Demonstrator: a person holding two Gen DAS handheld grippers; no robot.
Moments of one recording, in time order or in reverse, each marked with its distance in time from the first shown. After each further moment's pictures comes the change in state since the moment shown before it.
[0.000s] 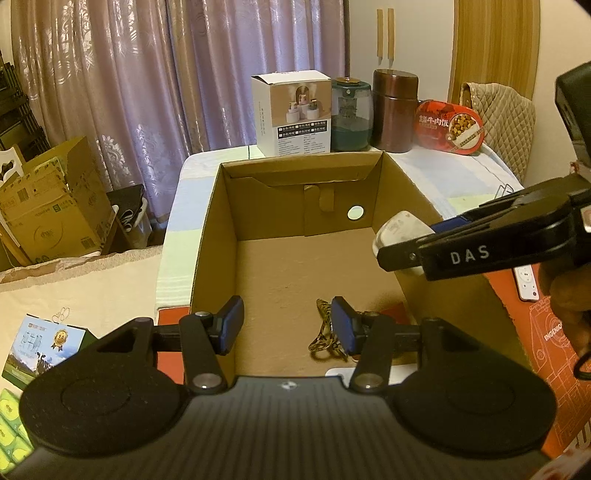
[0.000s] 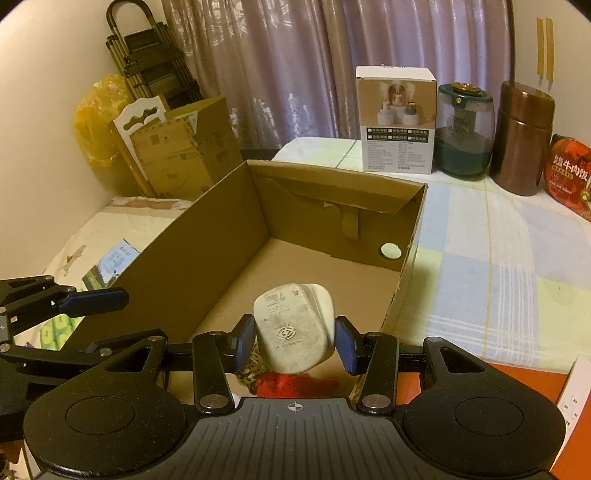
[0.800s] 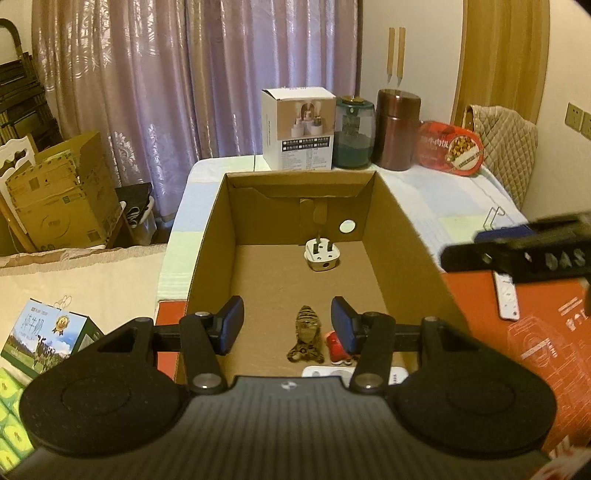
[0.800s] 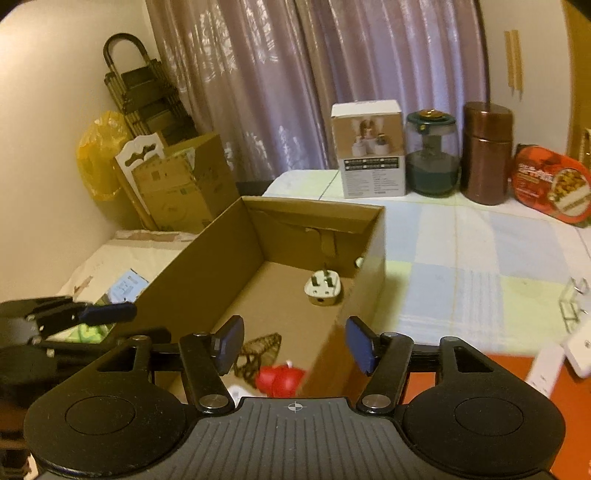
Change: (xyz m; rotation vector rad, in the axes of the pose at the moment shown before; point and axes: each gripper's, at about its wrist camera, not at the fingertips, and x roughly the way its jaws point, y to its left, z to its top) left arm -0.038 -0.015 0.001 -0.075 -0.031 0.014; right arm -0.076 -0.014 -0.018 0.053 -0.103 0.006
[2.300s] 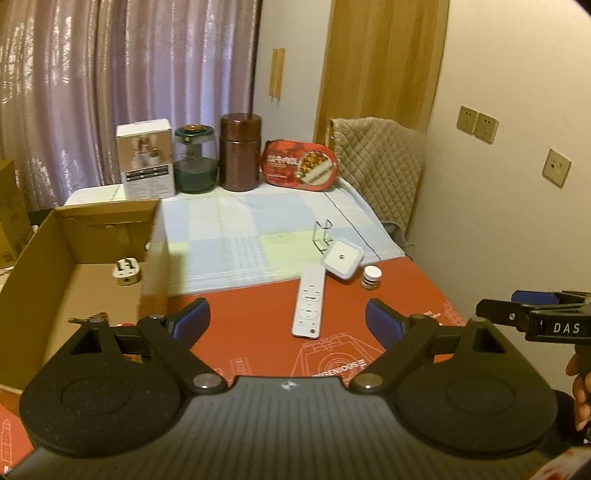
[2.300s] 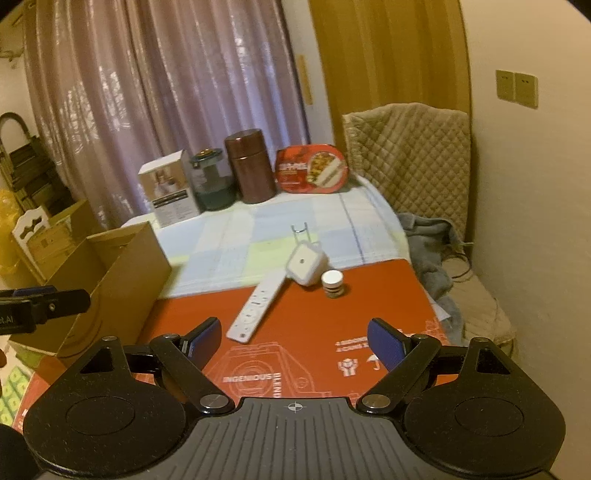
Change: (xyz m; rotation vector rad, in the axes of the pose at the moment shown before) left arm -0.064 -0.226 -0.008 0.049 -0.067 -0.244; right arm -0.258 -0.162 -0.130 0.244 -0.156 -0.363
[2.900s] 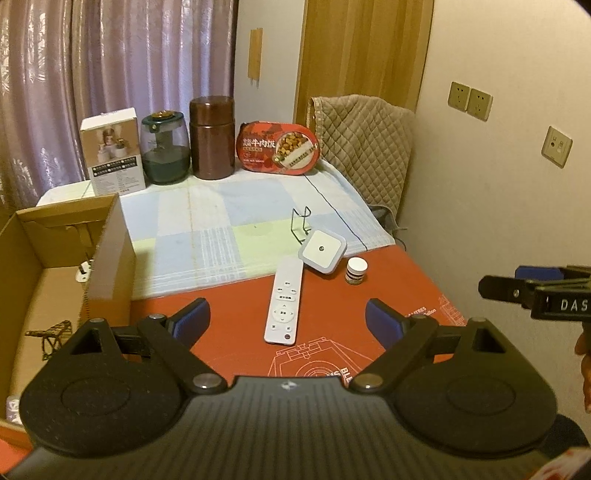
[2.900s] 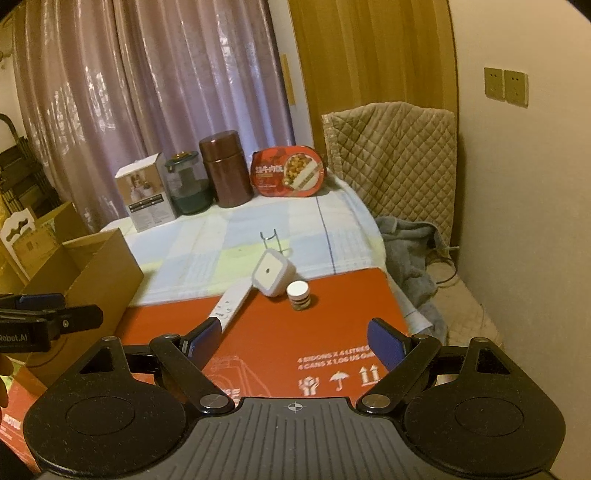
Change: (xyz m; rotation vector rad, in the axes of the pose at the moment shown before) left arm 0.057 -0.030 0.007 0.037 0.053 -0.025; right arm 0.021 -0.041 0.018 -0.011 0.002 -0.030
